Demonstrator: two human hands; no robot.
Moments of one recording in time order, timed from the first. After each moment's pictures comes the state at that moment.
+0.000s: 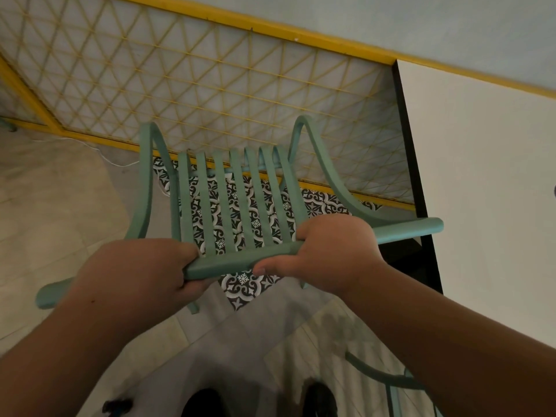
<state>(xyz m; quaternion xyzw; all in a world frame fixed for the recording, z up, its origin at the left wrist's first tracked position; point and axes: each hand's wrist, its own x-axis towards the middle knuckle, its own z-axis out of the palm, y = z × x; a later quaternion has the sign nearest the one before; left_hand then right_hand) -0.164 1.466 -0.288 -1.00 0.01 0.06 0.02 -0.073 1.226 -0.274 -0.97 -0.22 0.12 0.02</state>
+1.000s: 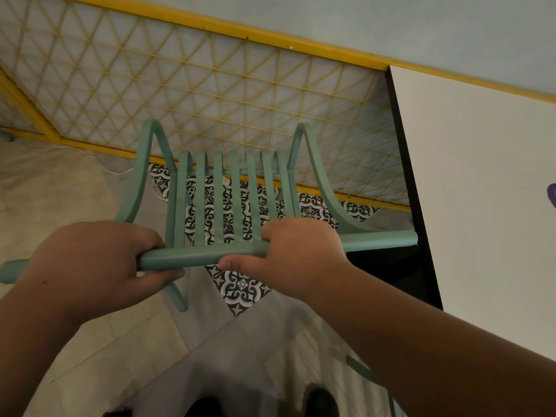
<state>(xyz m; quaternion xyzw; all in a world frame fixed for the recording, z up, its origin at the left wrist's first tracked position) -0.152 1.530 -0.295 -1.00 0.04 0.03 -0.06 -0.077 1.260 -0.278 -0.96 -0.25 0.11 0.04</state>
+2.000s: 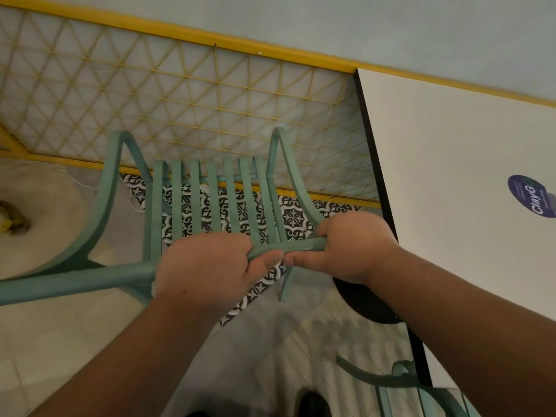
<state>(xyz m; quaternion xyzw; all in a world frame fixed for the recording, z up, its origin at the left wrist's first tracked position) -0.111 1.364 -0.298 -0.99 0.06 -0.09 -0.09 -0.038 1.148 -0.275 -0.97 -0.19 0.12 -0.03</state>
